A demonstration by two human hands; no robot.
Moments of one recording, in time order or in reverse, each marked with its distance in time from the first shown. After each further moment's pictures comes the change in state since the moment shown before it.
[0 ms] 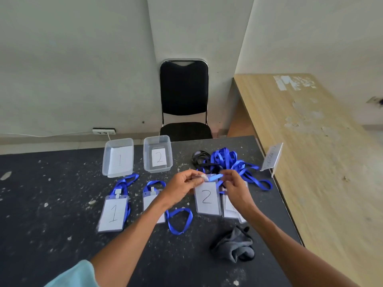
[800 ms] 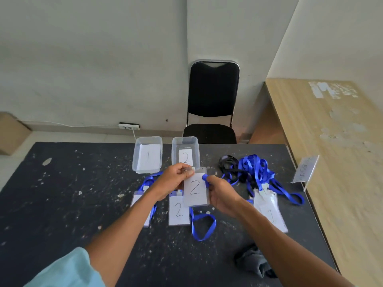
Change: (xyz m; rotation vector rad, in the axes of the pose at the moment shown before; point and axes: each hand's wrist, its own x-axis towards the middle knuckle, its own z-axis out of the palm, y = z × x) left_hand -0.015 -0.015 -0.107 0.026 0.186 -0.165; right_hand 0.010 -0.065 0.114 0.600 -0.479 0.408
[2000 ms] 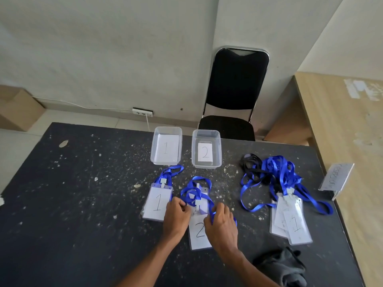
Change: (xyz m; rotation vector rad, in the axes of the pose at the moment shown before) left_hand -0.043 -0.124 0.028 0.301 0.493 -0.323; right_hand 0.029 0.145 0.015 -1.358 0.590 -0.373
